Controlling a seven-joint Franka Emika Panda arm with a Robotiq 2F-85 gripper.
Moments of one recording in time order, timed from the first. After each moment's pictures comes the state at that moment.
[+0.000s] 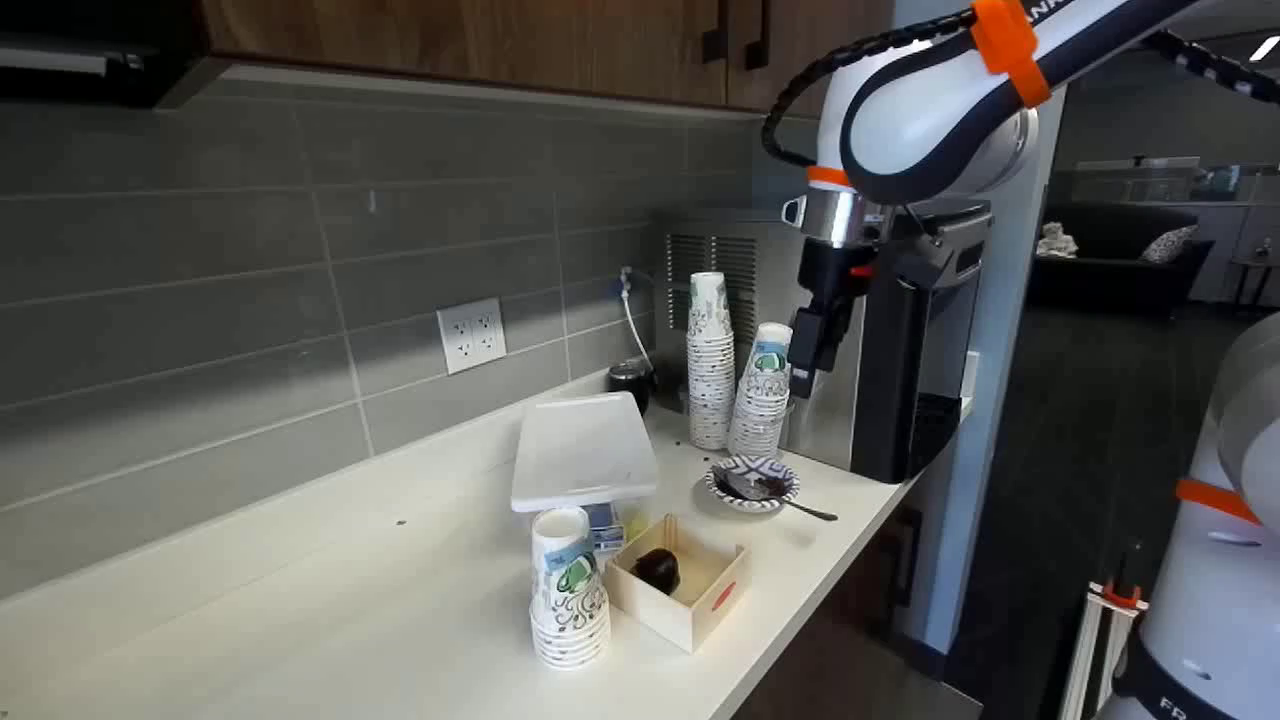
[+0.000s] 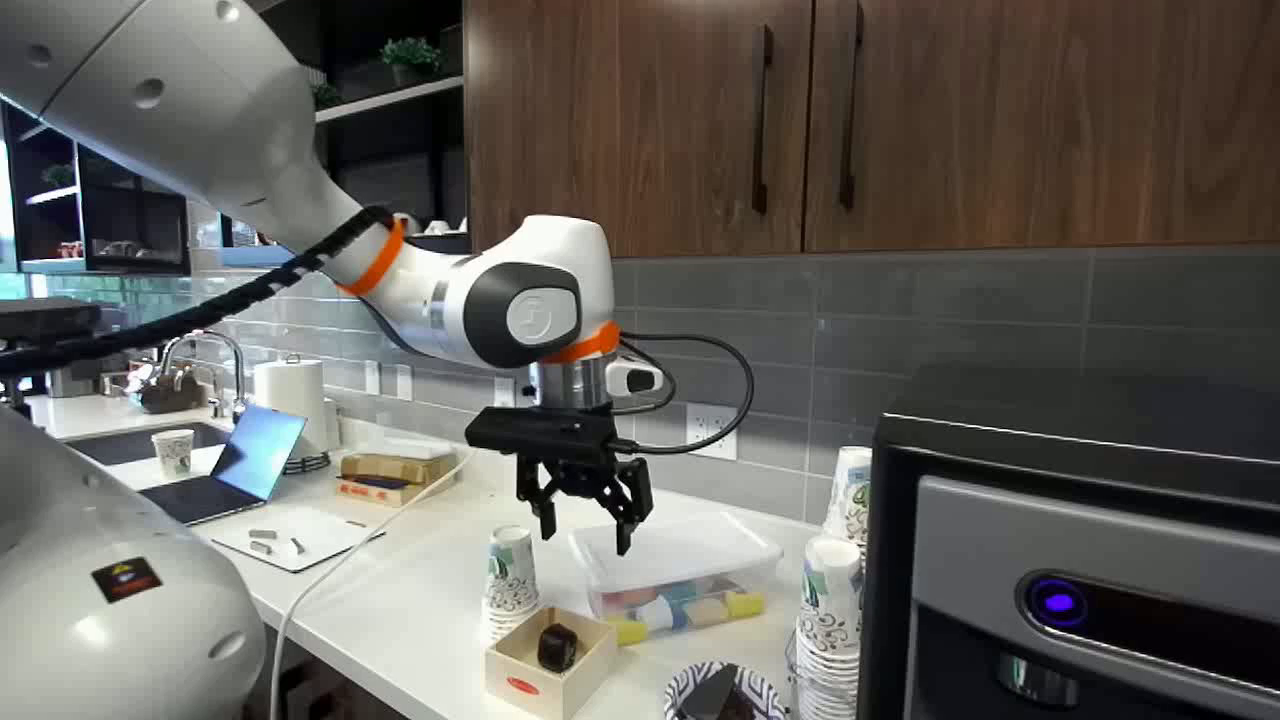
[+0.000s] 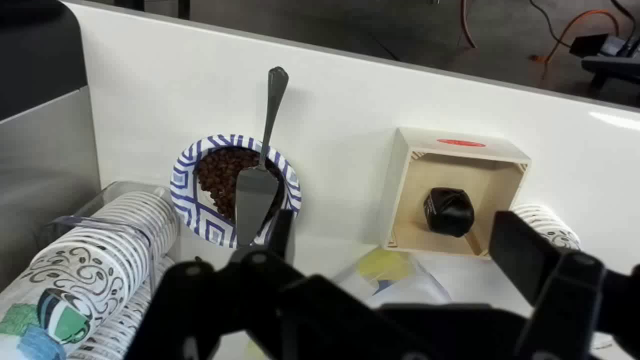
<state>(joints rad) -0.02 -0.65 -0.17 -2.78 -0.10 2.27 -0.32</state>
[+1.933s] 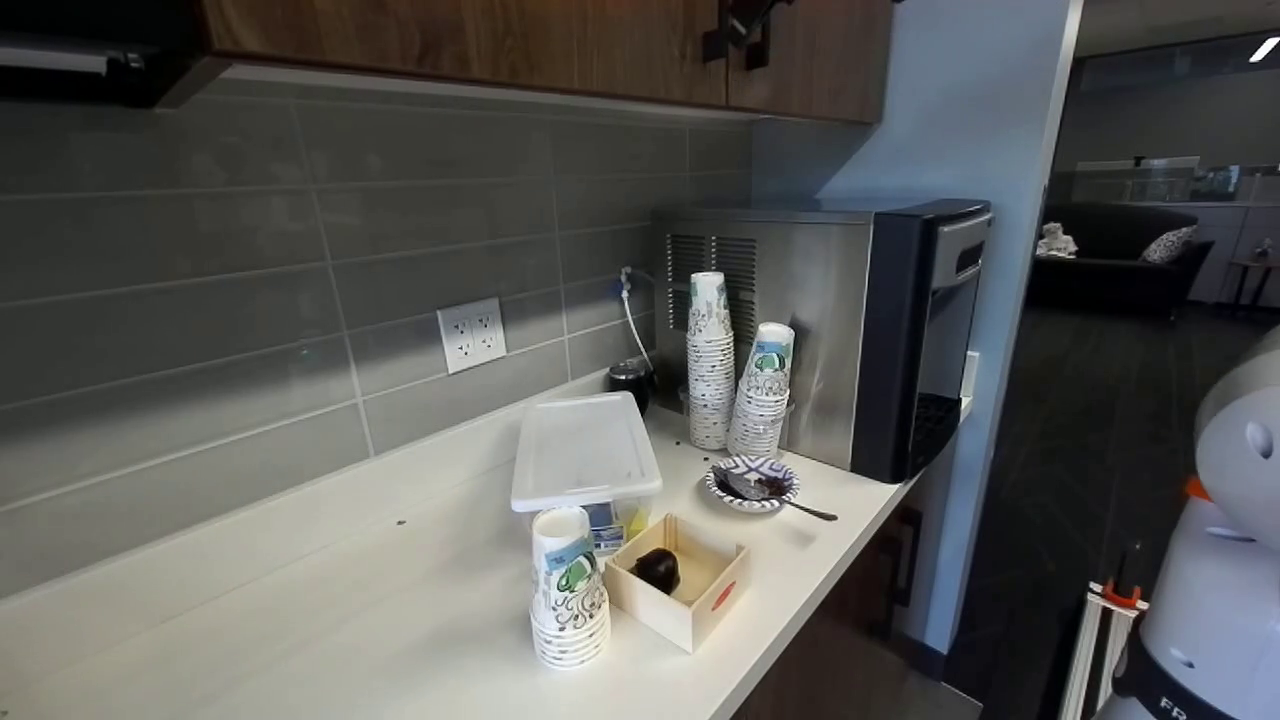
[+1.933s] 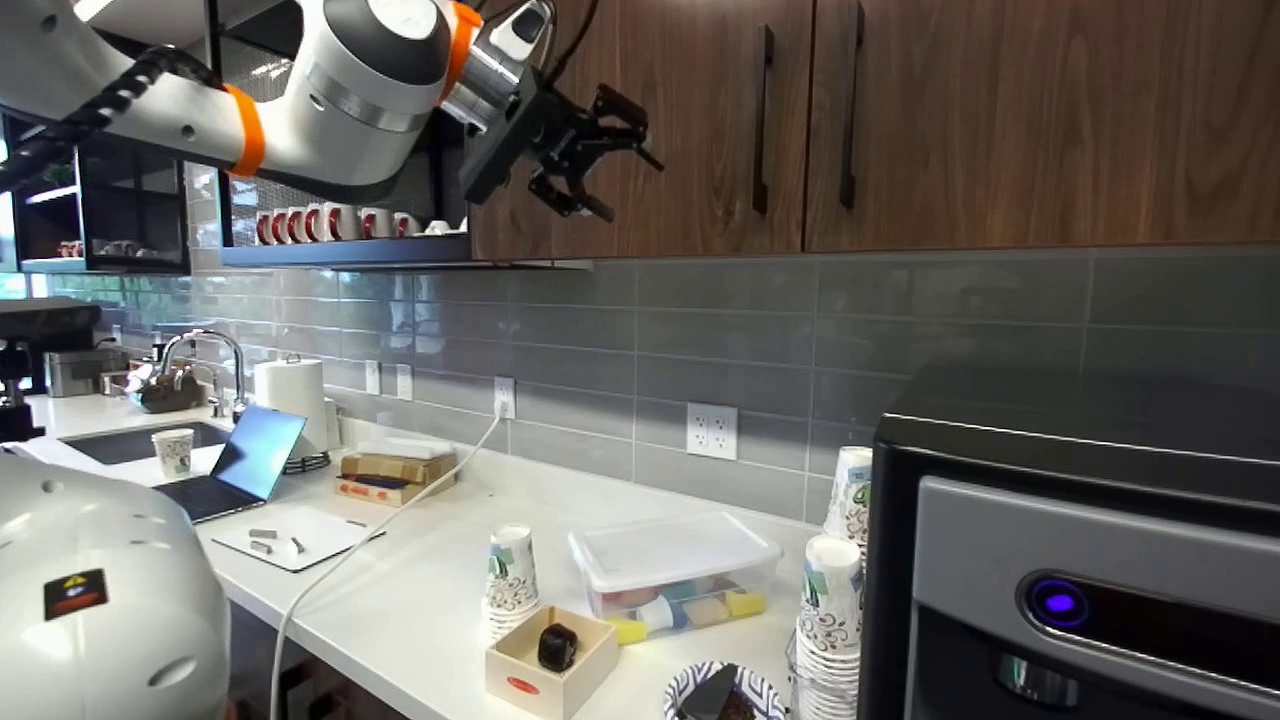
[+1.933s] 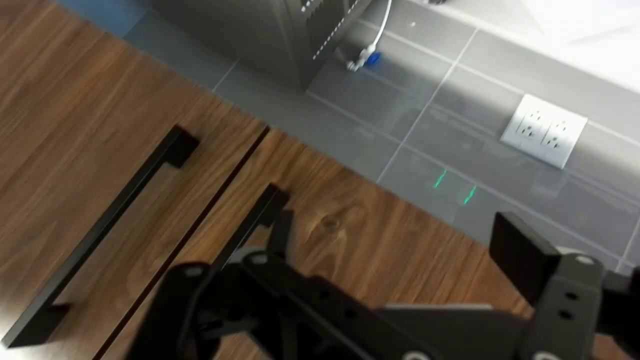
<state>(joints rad) -0.19 -0.93 0.11 -2.45 -0.51 2.55 -0.01</state>
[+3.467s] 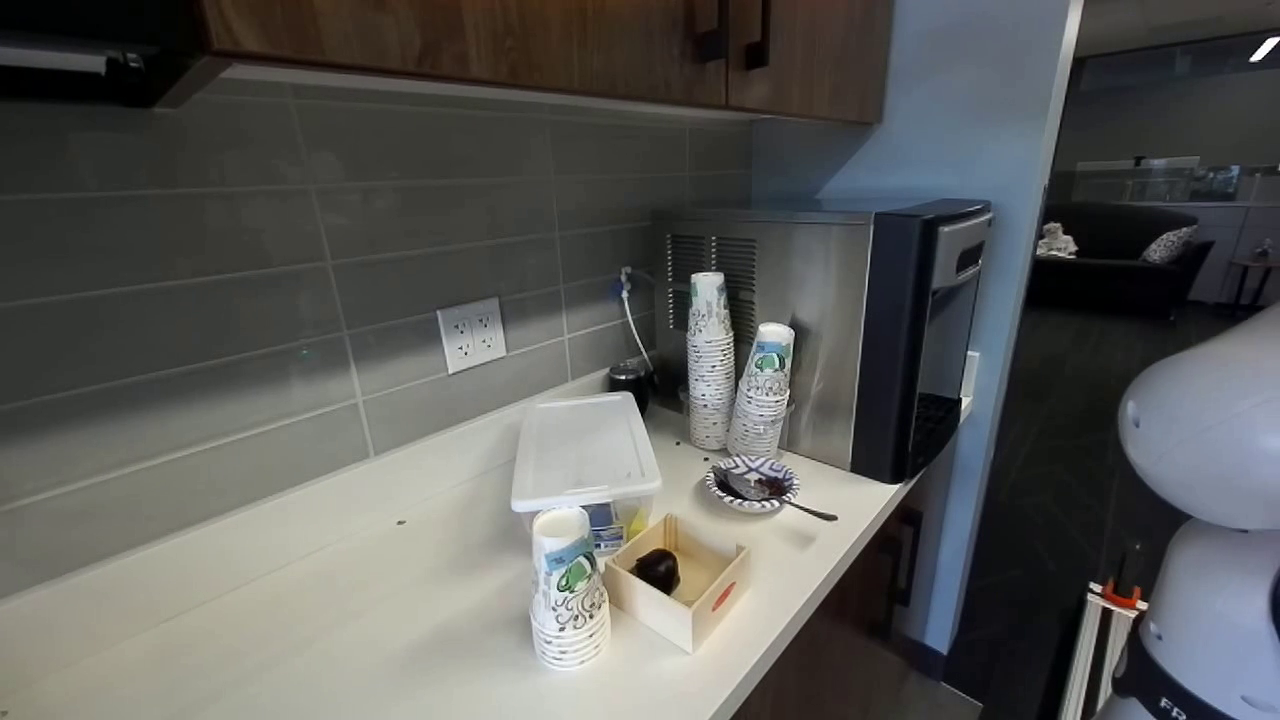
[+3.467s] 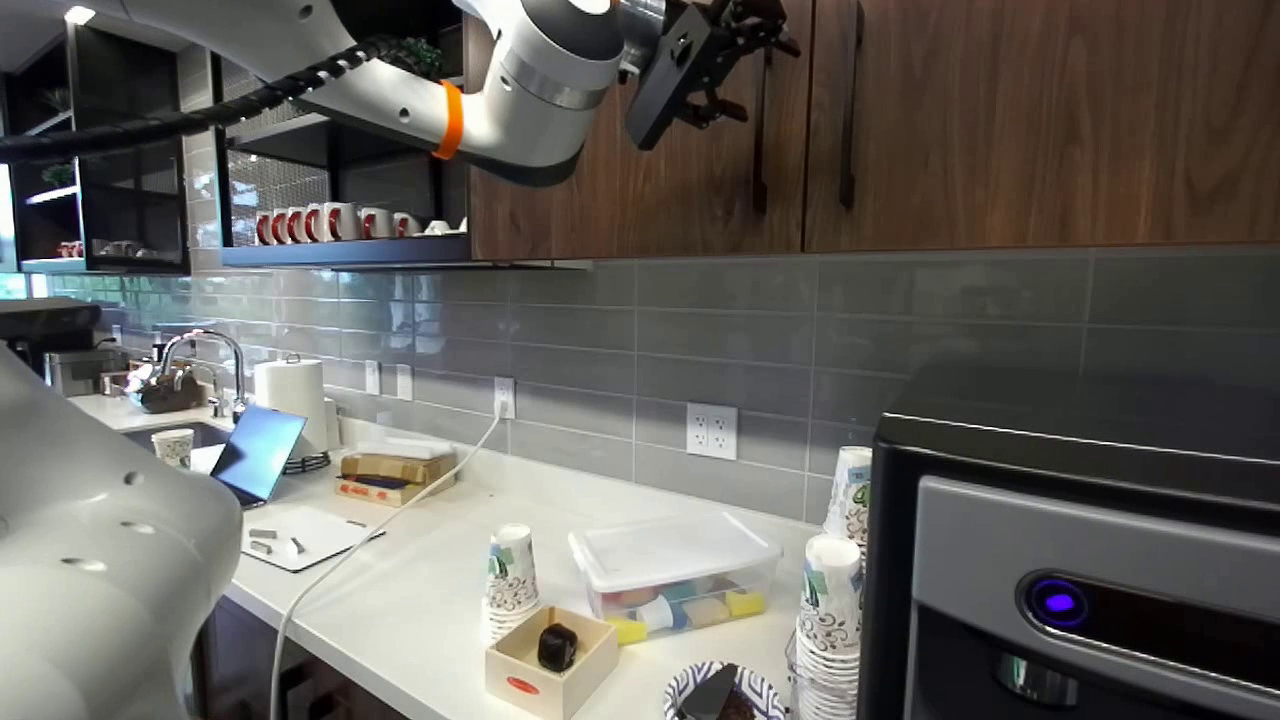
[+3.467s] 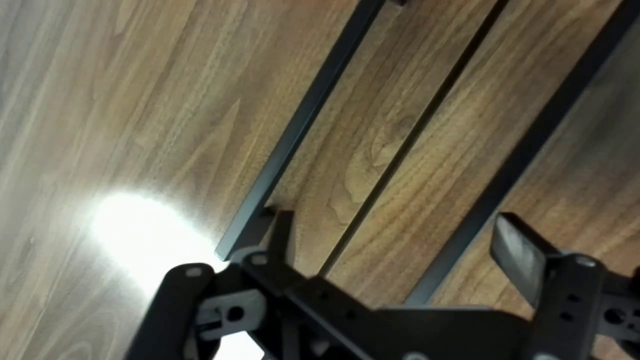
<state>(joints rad) -0.59 -0.57 0.16 -2.16 -0.53 3.08 0.04</state>
